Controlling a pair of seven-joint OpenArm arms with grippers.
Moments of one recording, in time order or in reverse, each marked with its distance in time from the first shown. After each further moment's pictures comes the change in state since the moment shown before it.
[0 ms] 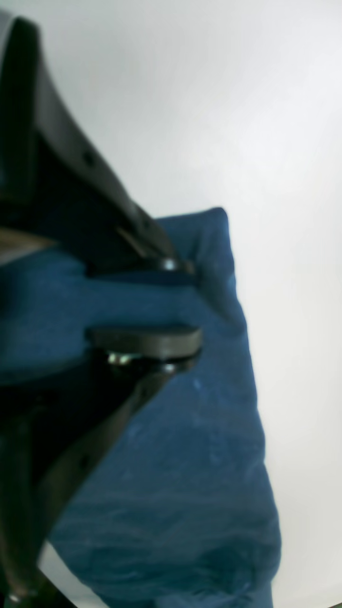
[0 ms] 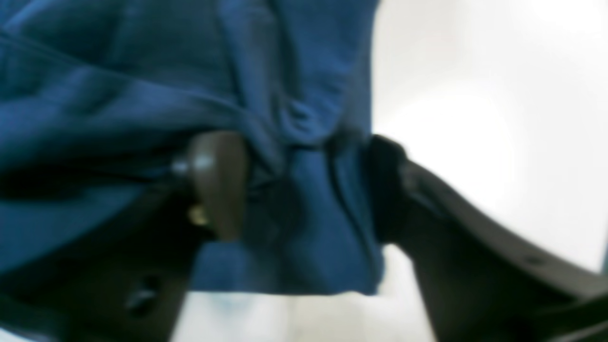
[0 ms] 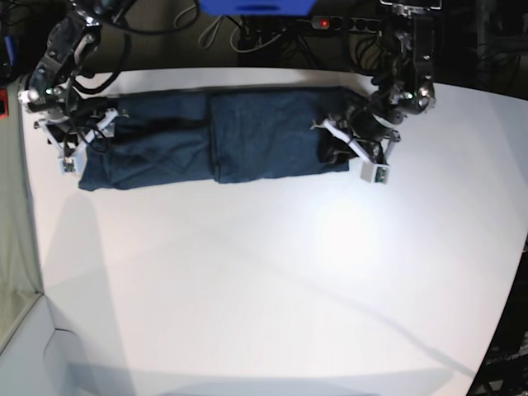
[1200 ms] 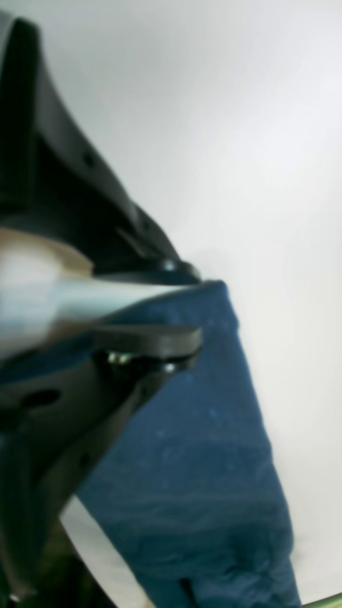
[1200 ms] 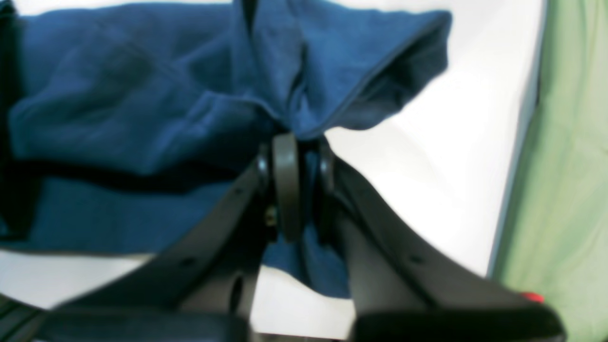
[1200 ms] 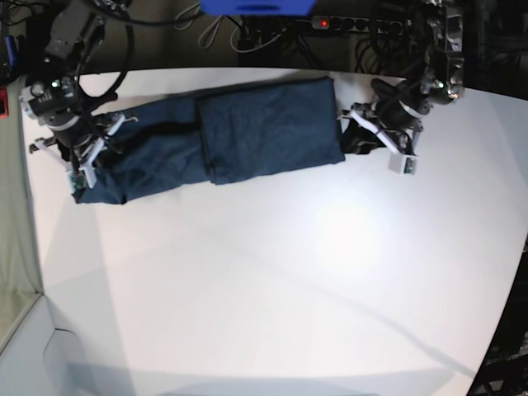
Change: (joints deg) left arm 5.5 -7.0 -3.8 6.7 -10.6 0.9 3.1; right arm -4.5 -0.8 -9.3 19.4 -1.8 0.4 -1.8
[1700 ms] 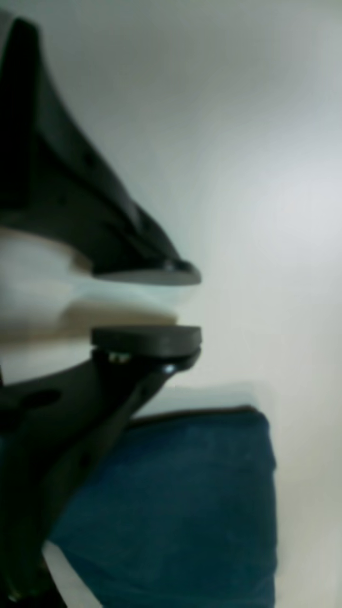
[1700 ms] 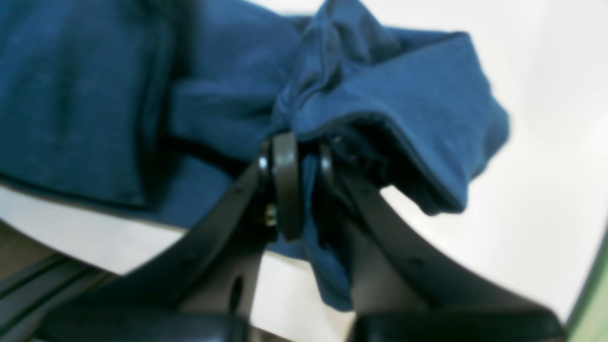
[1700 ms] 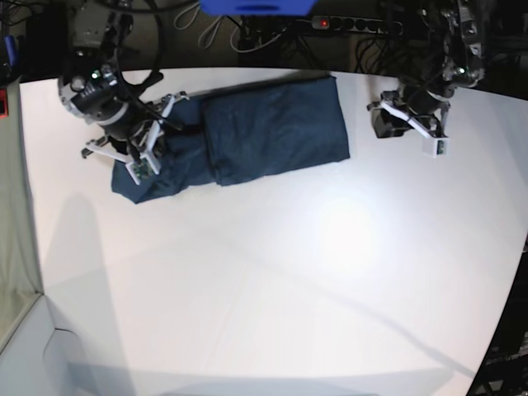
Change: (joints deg) left arm 2.8 -0.1 -6.9 -2.8 0.1 0.2 -0.2; right arm -3.8 -0.8 -14.7 0.9 -0.3 0.0 0.4
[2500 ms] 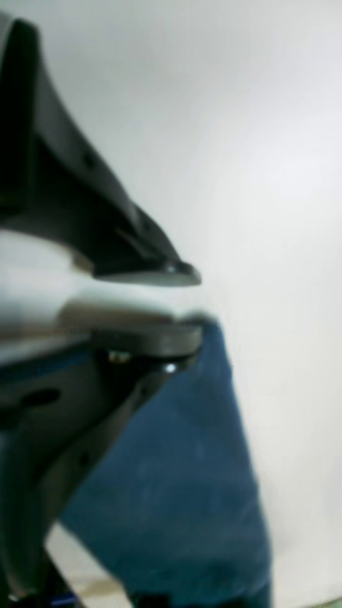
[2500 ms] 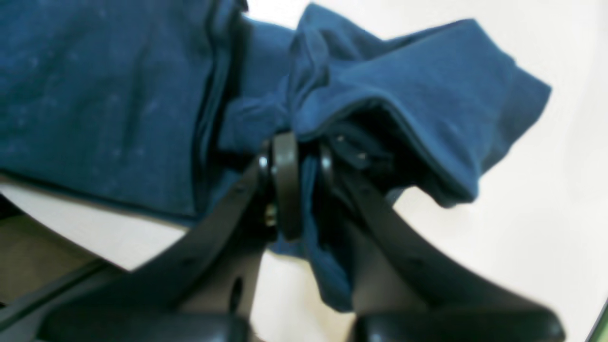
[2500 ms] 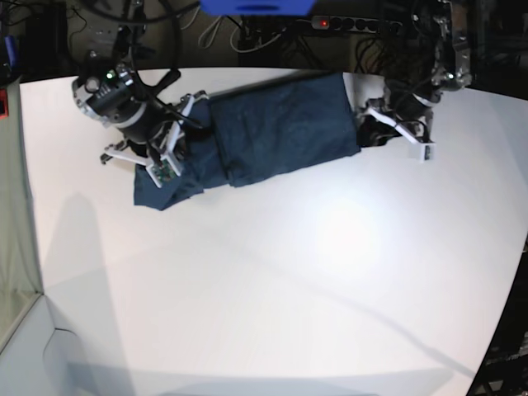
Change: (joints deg) left arm -2.1 1.0 6.4 -5.2 -2.6 -1.0 -5.1; right arm 0.9 -1.3 -4.4 1.1 0.0 0.0 -0.4
